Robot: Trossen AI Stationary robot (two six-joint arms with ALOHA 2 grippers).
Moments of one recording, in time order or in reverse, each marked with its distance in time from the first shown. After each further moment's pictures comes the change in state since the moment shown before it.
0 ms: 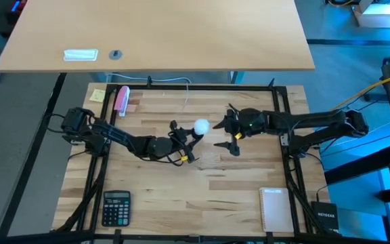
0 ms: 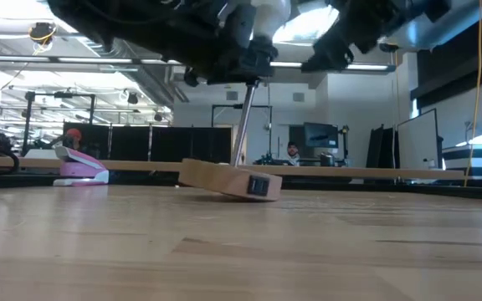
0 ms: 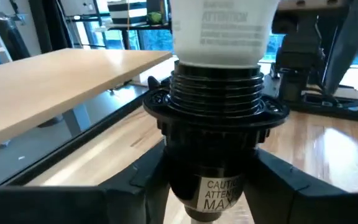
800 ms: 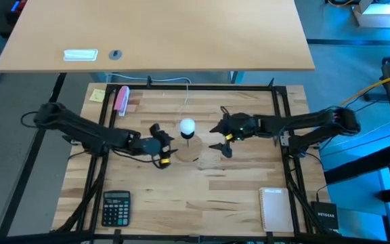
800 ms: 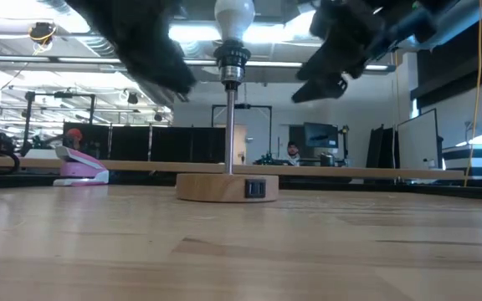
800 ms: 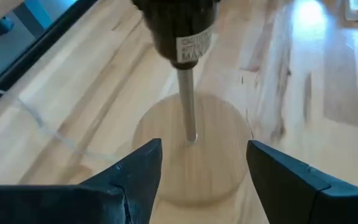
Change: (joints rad) left arm -0.052 -0.407 -0.005 -0.904 0.190 -0.246; right arm 0.000 0.134 -0.043 0.134 0.022 0.159
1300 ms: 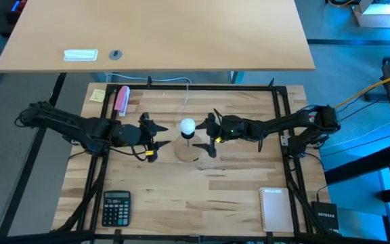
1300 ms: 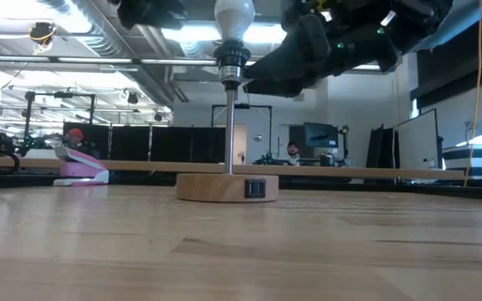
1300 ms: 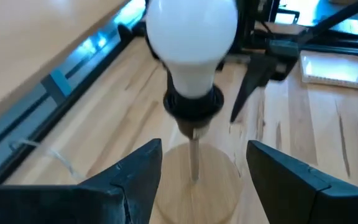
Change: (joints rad) left arm -0.006 -0.224 0.102 -0.128 -0.006 0.112; right arm 0.005 0.254 0.001 0.537 0.005 -0.187
